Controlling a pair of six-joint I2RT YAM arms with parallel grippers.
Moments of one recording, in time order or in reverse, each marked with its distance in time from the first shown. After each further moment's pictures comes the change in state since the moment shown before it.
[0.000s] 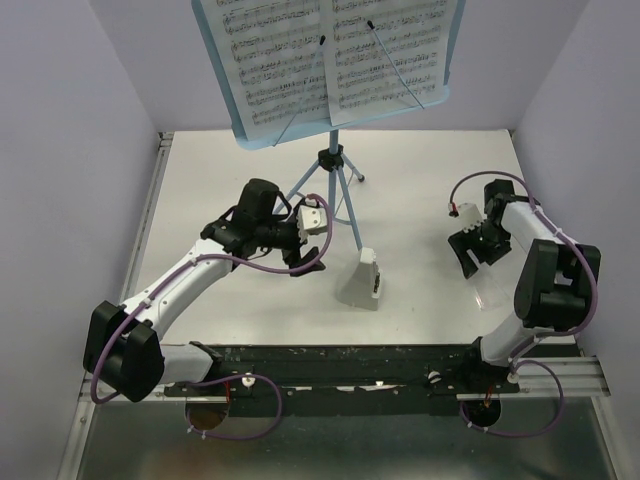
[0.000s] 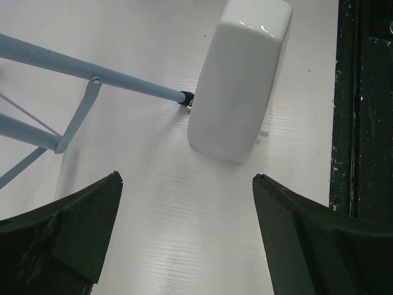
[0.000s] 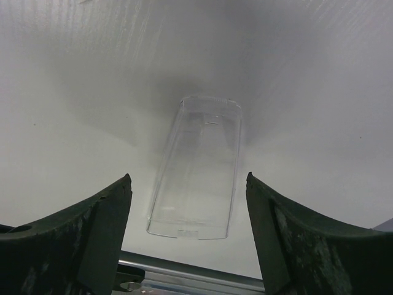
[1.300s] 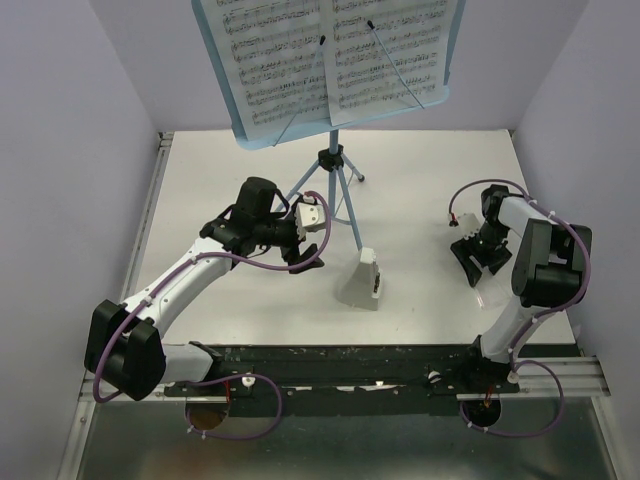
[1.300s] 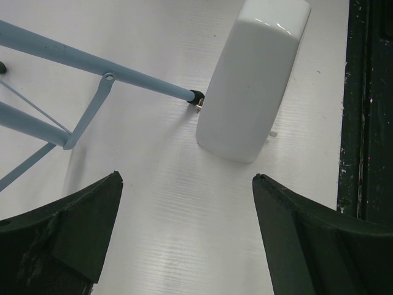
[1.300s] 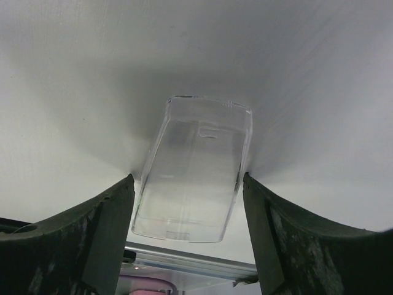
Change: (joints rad) left arm 0.023 0.009 0.000 0.020 0.000 -0.002; right arm -0.031 0.175 0.051 -0.060 0.080 -0.043
